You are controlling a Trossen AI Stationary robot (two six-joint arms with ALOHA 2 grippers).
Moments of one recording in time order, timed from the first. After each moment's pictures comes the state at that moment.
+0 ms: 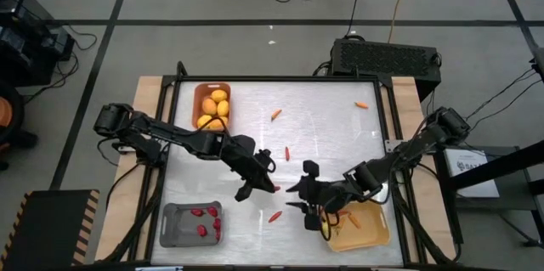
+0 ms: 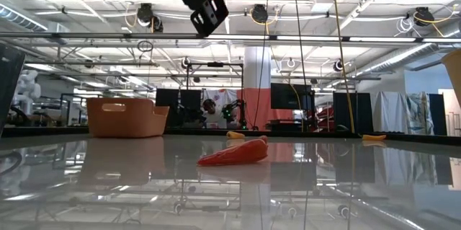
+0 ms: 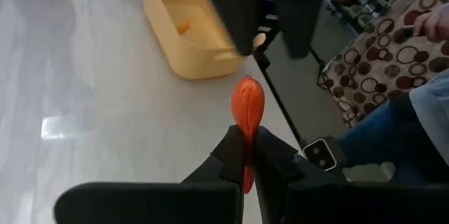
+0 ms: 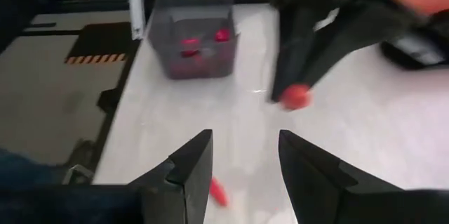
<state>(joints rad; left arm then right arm) -0.15 1.58 1.01 0.07 0.43 -0.23 0.52 1.55 1.15 -0.19 0.41 0.38</state>
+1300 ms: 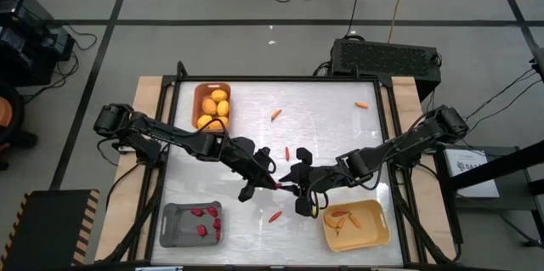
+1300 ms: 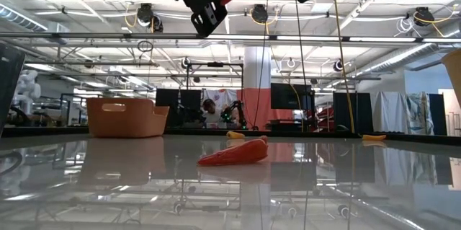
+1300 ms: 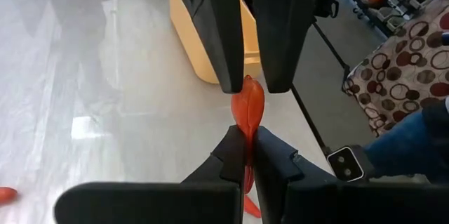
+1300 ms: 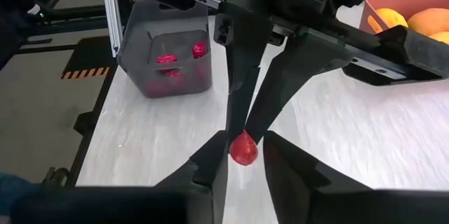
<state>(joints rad) -0.16 1.57 1.01 0.07 0.32 -0.22 0.39 1.55 1.15 -0.15 0.30 0.35</state>
